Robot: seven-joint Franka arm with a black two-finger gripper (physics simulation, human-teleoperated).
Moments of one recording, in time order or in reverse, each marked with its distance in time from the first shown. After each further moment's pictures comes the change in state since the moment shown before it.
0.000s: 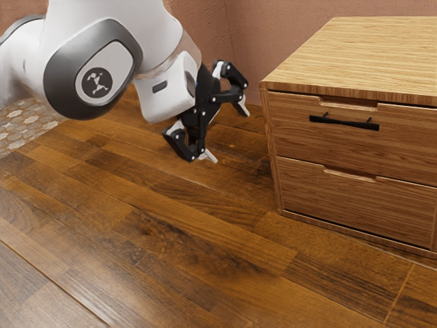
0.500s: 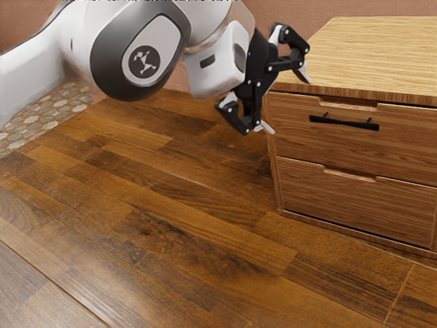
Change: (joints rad) arm -0.109 0.172 -0.004 0.235 0.004 0.069 0.080
